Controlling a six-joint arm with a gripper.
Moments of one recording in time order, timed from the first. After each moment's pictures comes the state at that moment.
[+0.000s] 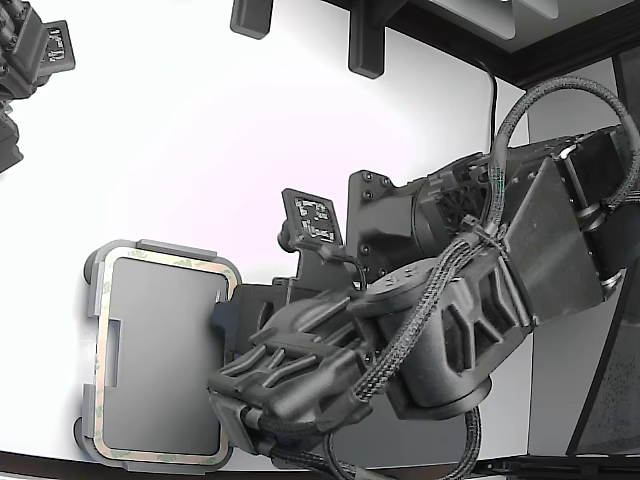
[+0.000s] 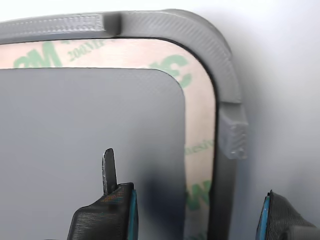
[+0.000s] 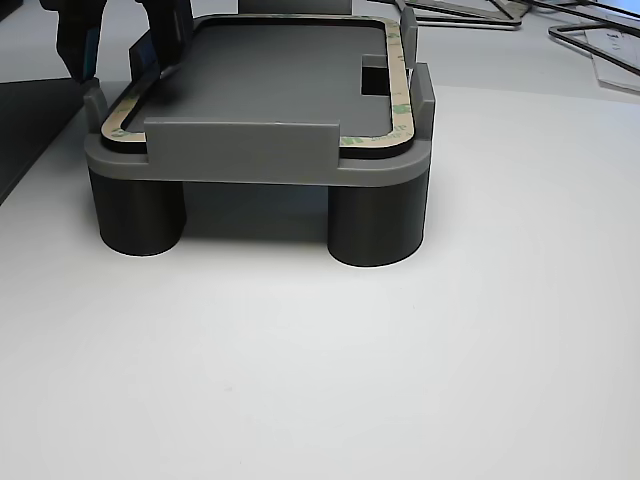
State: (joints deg) arm 31.8 77.0 76.6 91.7 13.1 123.8
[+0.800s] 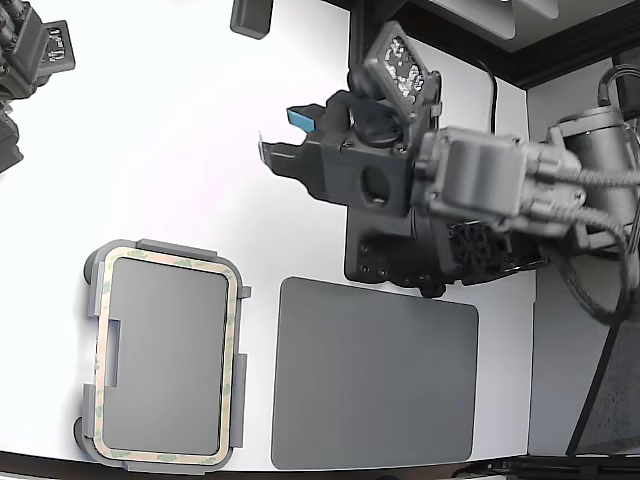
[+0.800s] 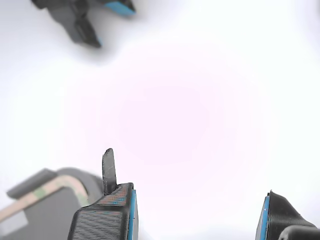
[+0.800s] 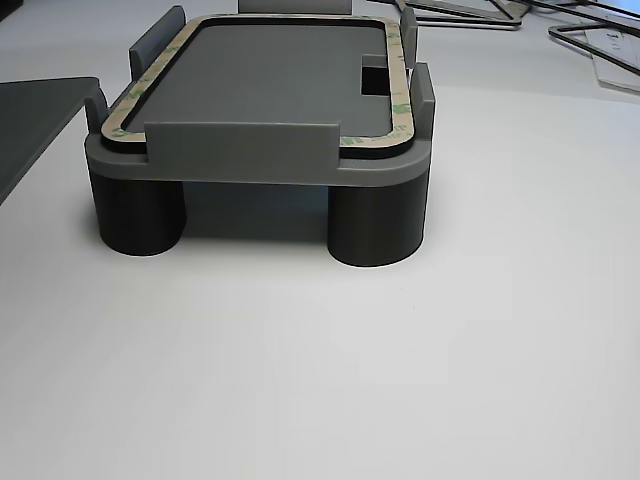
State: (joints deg) arm 15.7 121.4 105.3 71.3 25.3 40.1
